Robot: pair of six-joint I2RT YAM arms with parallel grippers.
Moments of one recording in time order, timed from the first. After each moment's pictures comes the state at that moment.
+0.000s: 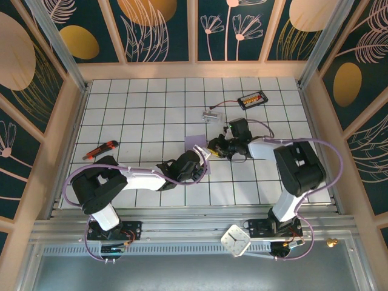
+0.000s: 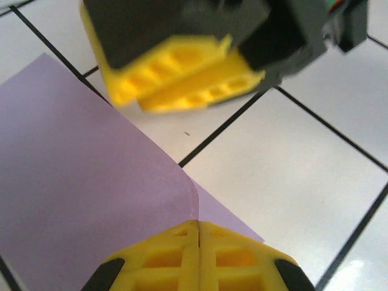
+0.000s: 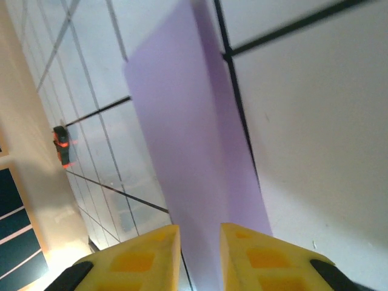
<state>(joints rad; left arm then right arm) -1.00 1.69 0.74 0.27 -0.12 -0.22 0.43 1.69 0.82 0.00 -0.59 0.92</state>
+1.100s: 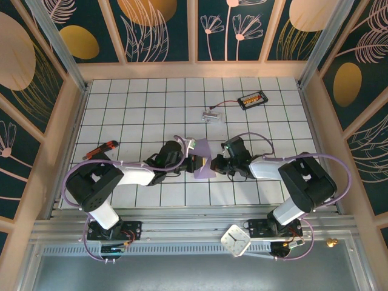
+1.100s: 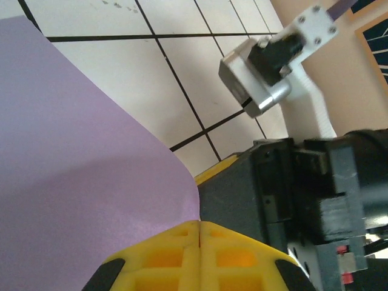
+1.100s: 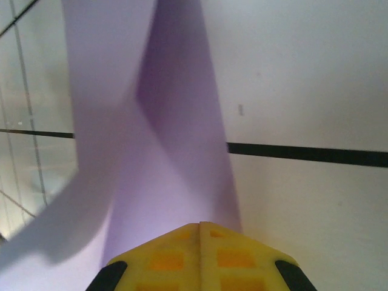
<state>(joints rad) -0.78 1.67 0.62 0.55 0.34 -0.70 0.59 1.56 0.56 0.10 -0.37 0.81</state>
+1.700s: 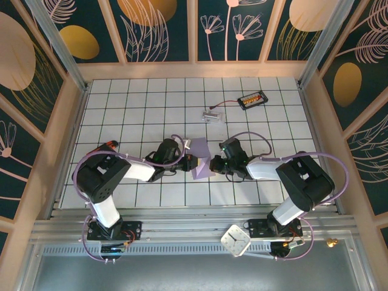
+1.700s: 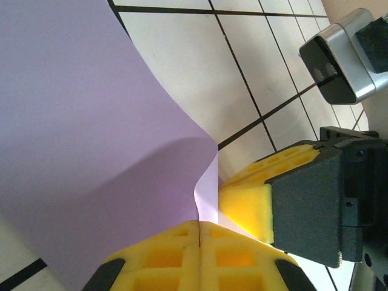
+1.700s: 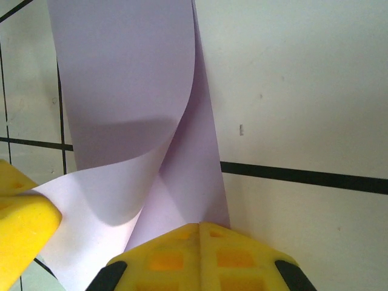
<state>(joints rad) -0.70 1.77 0.63 0.54 0.41 -0.64 0.63 1.57 0.57 0.11 -0.26 0.76</state>
